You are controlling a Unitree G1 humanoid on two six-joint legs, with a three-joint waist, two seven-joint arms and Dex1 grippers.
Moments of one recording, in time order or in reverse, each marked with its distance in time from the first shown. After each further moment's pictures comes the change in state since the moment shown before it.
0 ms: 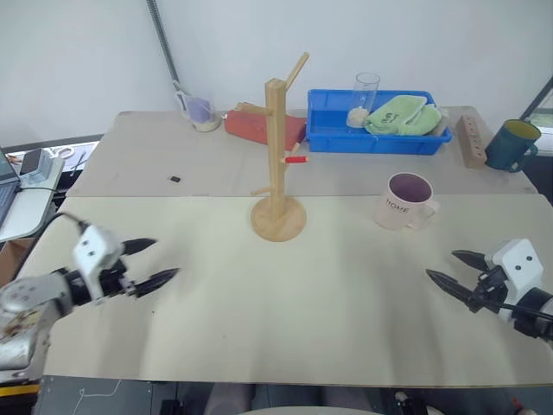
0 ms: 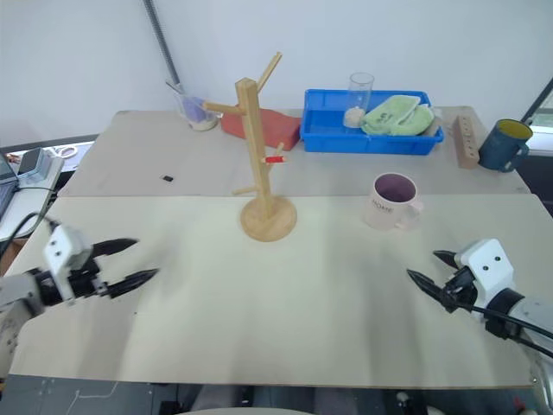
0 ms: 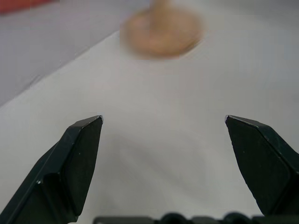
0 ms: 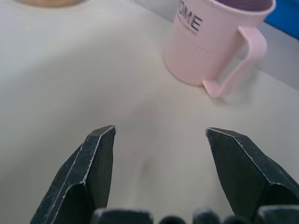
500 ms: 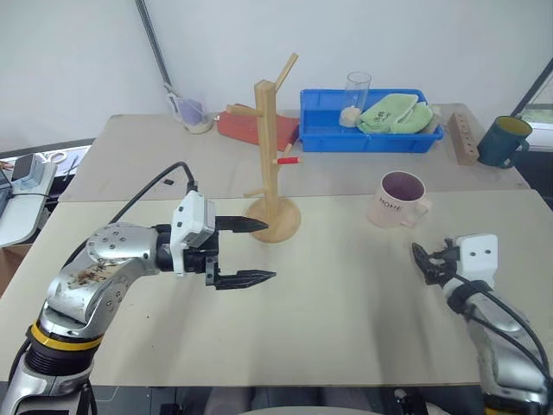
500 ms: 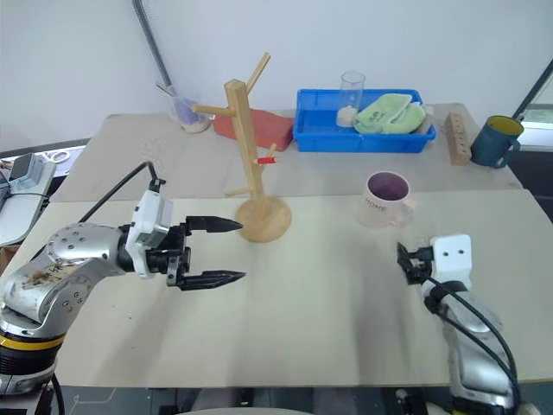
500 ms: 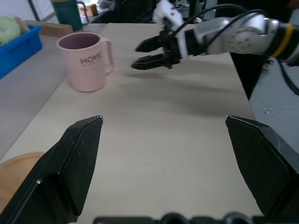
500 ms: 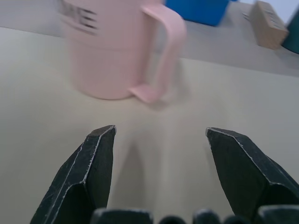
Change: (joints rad) left arm -0.316 -0.078 -0.281 -0.167 -0.122 0.159 -0.033; right arm -0.274 0.306 0.160 0.195 -0.254 0.003 -0.477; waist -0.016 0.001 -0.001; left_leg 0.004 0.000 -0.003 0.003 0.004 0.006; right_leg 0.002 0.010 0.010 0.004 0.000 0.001
